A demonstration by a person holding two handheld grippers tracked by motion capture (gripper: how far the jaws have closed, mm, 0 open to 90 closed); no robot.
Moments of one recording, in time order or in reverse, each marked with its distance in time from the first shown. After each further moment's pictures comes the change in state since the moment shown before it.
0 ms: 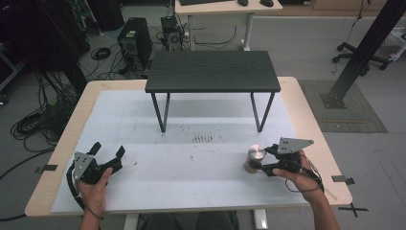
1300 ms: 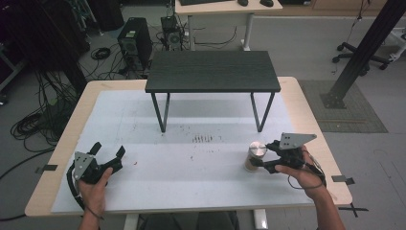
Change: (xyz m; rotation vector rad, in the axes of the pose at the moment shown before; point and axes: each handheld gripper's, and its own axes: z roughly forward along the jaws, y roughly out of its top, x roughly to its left) left arm 0.000 0.000 0.000 0.004 -0.002 0.000; right arm 0.000 0.026 -0.011 -0.002 0.037 -0.011
